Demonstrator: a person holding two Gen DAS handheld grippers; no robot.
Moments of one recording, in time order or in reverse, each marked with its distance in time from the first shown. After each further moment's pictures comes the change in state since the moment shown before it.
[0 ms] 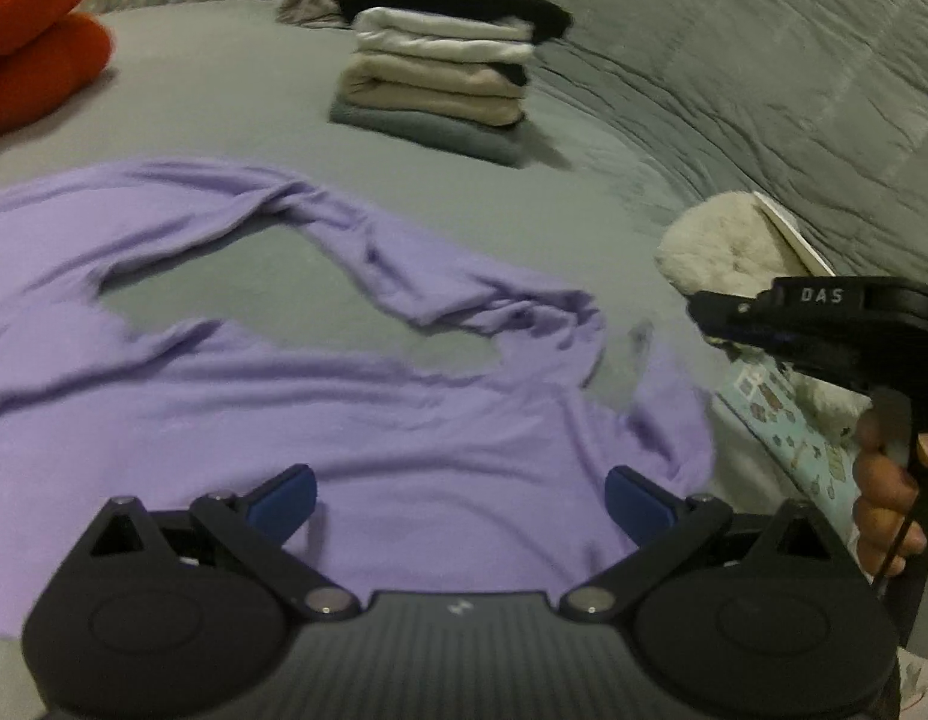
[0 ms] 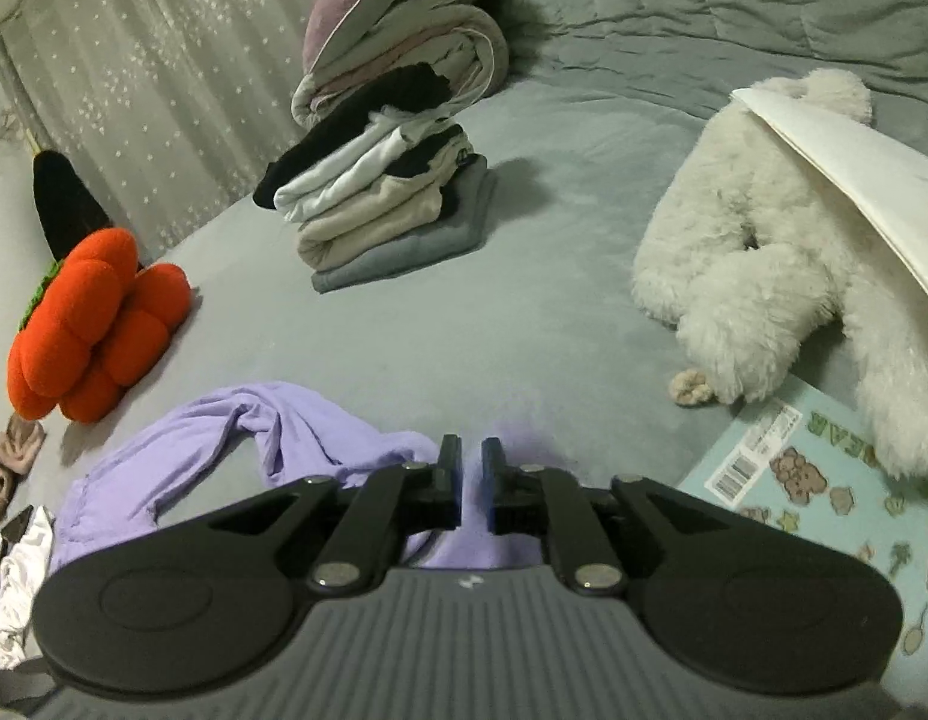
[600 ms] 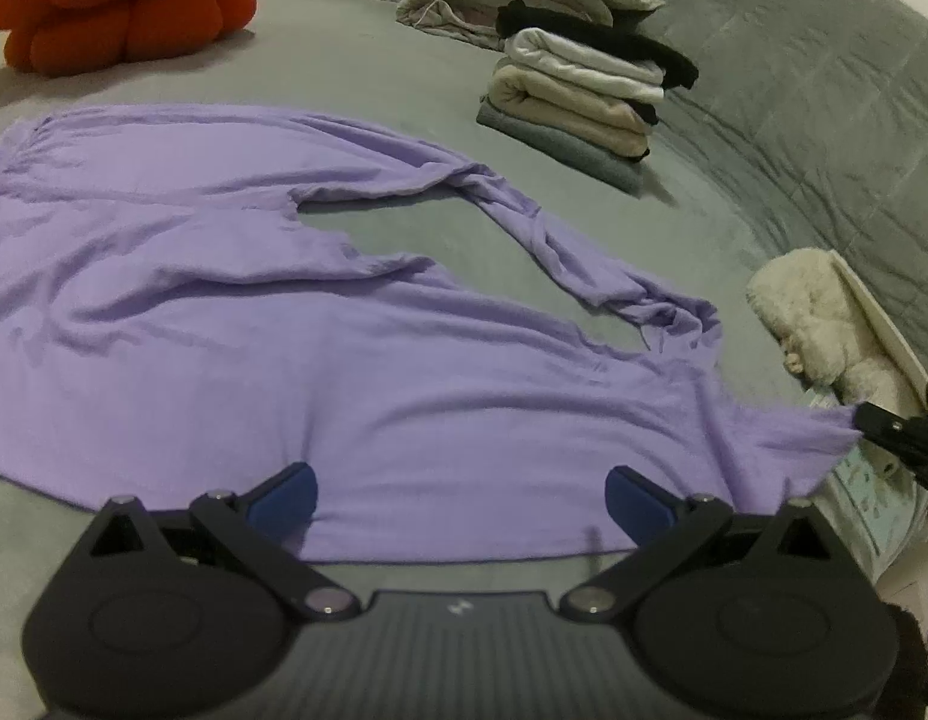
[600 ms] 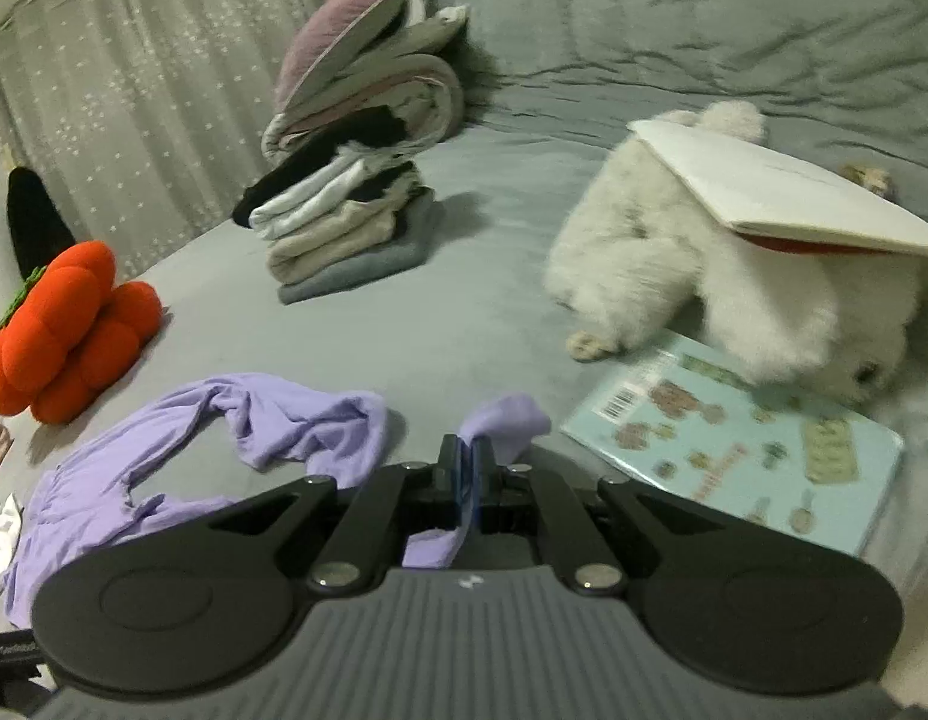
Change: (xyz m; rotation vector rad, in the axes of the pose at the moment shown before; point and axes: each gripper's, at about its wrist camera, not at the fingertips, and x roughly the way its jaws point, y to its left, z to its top) left arm -0.034 0.074 -0.043 -0.170 -0.045 0.090; right arm -0.063 -0.009 -0.051 0.015 -0.113 -0.110
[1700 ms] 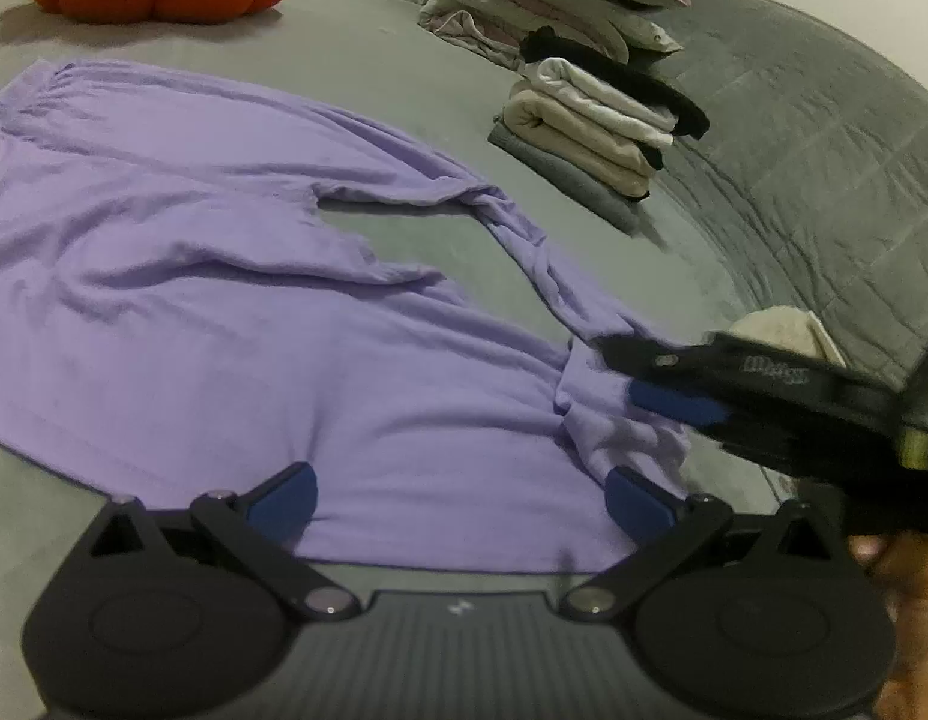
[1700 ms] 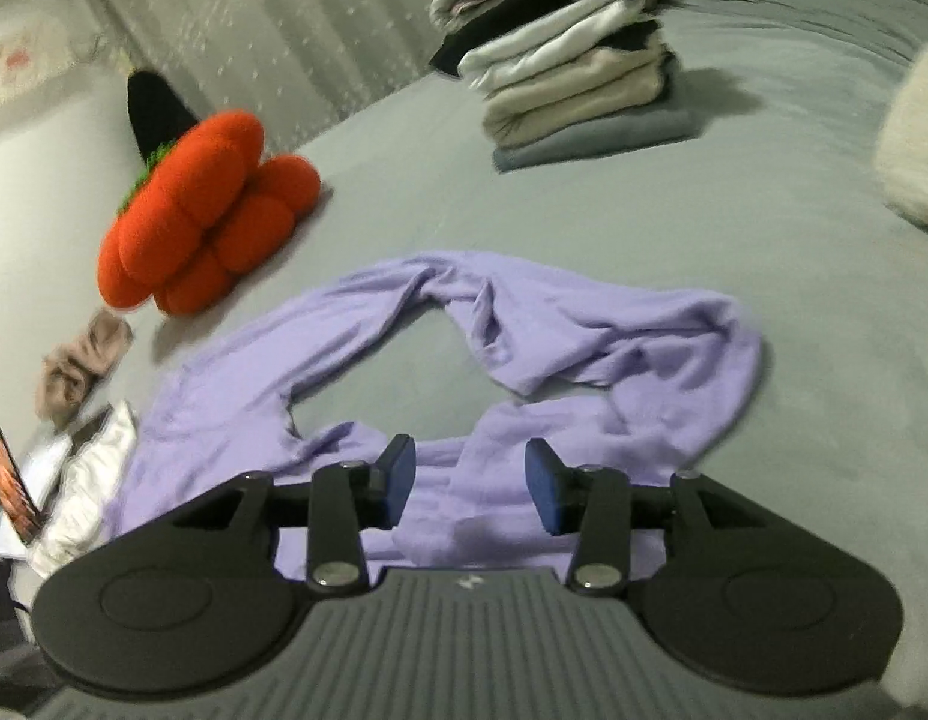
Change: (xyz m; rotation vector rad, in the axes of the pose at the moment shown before) left arm -0.008 0.025 -0.003 -0.142 -0.034 -0.103; right arm 0.093 0.126 -0.020 -0.128 0.244 0.288
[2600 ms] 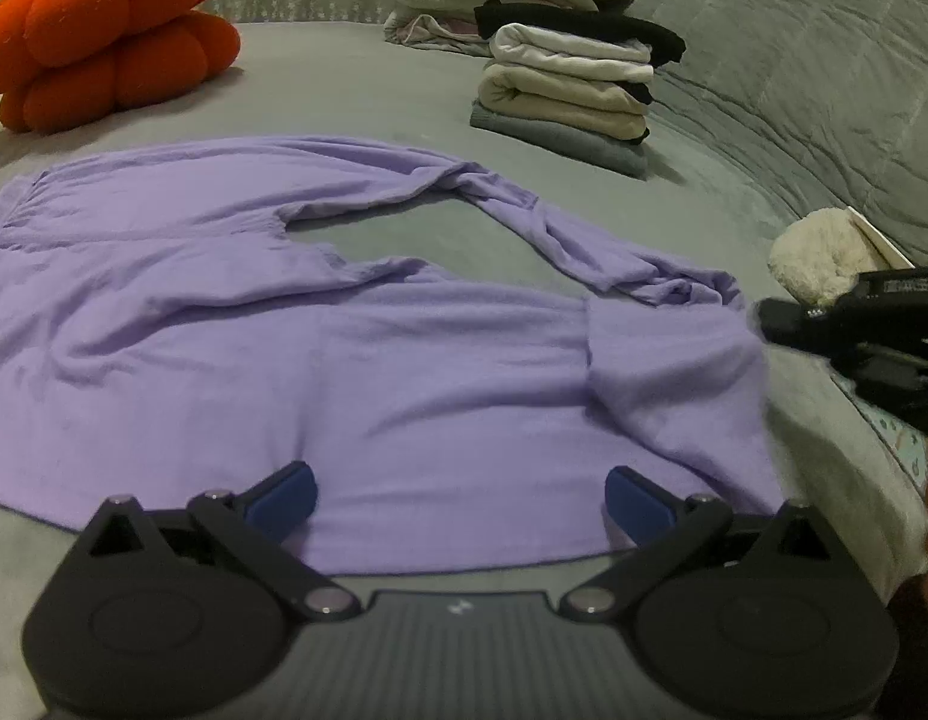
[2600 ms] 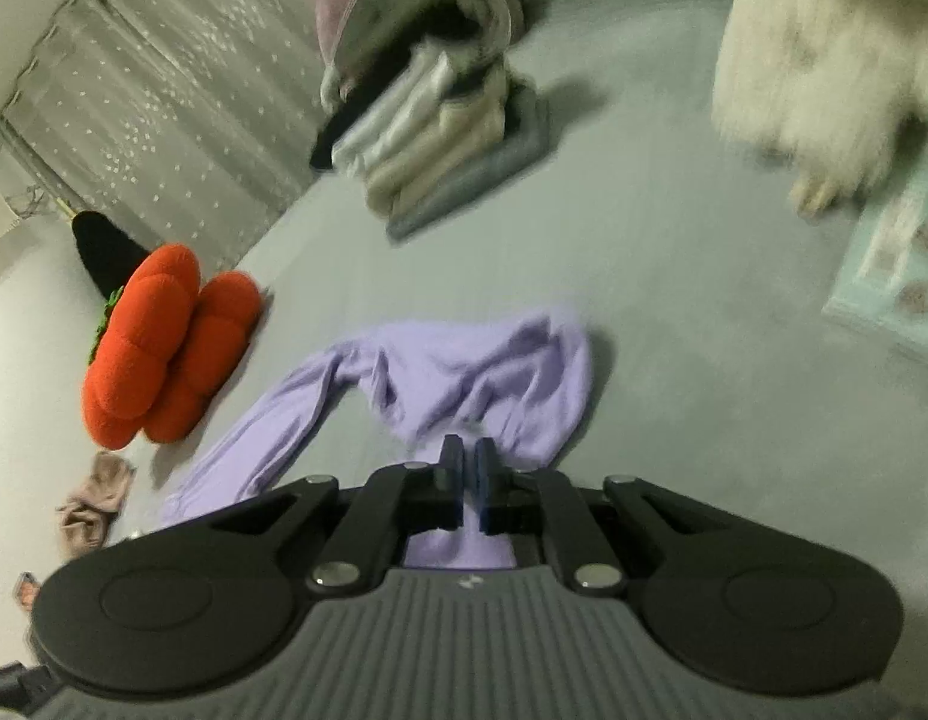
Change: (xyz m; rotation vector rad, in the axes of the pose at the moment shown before) left arm 0.019 -0.033 -0.012 0.244 -0.011 0.183; right arm -0.061 -0.066 -0.009 0.278 -0.170 -0.033
